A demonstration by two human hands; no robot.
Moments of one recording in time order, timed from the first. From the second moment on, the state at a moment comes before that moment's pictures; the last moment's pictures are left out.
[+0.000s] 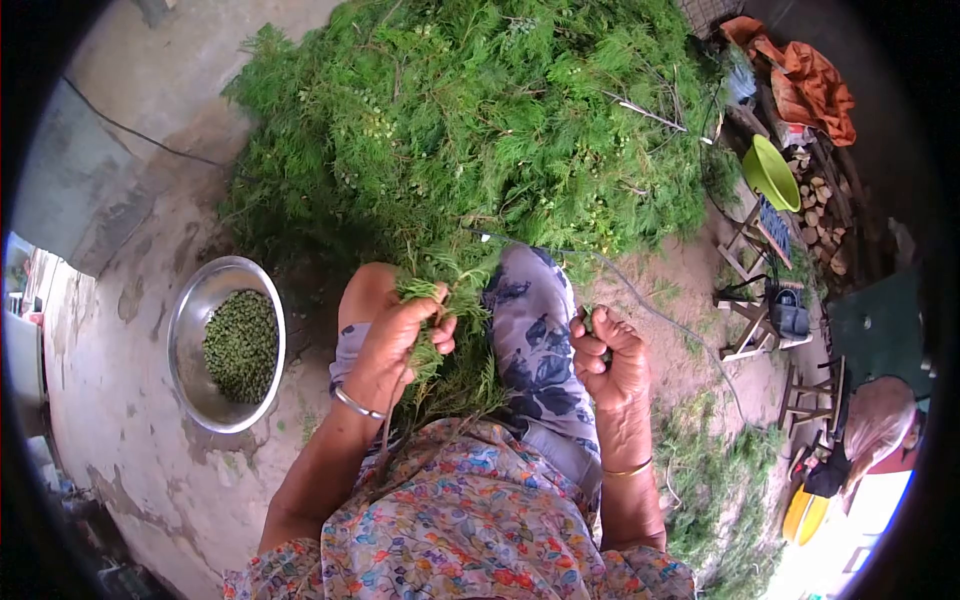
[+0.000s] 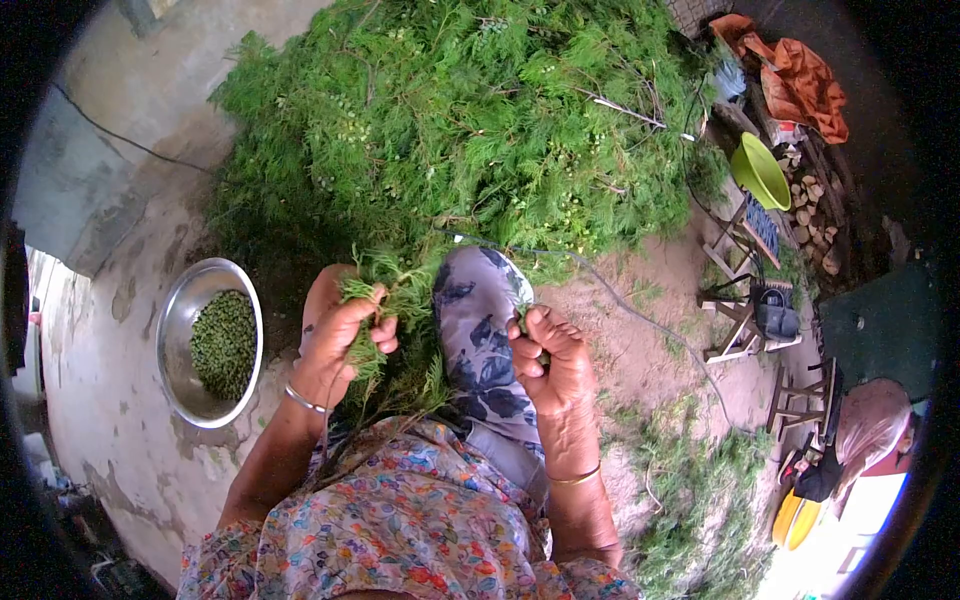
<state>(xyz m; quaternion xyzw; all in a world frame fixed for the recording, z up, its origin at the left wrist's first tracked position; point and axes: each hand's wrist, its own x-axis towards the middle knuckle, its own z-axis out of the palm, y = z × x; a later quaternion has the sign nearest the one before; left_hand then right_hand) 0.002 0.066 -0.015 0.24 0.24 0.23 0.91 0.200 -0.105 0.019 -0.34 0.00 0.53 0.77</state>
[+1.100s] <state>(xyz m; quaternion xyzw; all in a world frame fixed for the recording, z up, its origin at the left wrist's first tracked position) 0.009 0.049 0.009 0.27 0.25 0.26 0.89 0.124 -0.062 0.029 -0.69 -0.38 0.33 0.51</state>
